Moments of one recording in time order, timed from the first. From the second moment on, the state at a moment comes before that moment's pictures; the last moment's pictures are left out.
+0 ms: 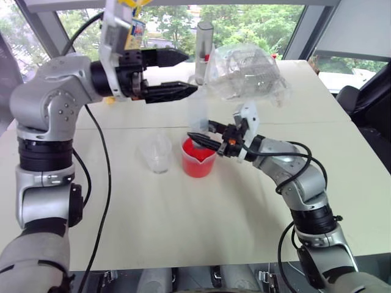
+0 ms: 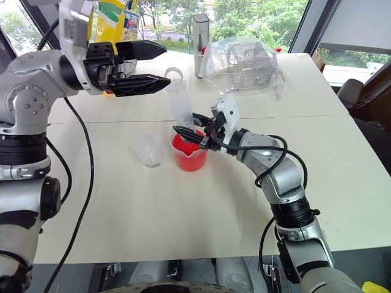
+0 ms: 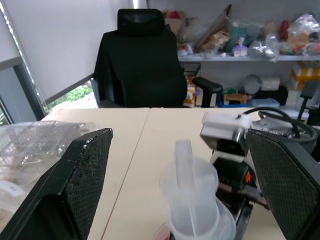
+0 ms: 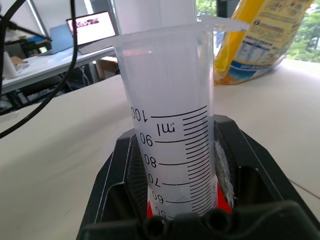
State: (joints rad) left arm -1.03 0.65 0.06 0.04 -0.66 0.72 -1.15; right arm -0.54 -0.37 0.13 -0.25 0.46 0.53 0.68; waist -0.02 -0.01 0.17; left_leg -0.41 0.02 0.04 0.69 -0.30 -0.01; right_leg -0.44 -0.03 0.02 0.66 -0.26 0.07
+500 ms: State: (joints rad) left arm -0.93 0.77 0.17 0.06 -0.69 0.76 -1.10; right arm -0.60 -0.35 0.09 -0.33 0.53 0.61 0.63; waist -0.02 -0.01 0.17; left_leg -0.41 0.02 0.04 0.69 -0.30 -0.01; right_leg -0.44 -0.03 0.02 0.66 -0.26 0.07
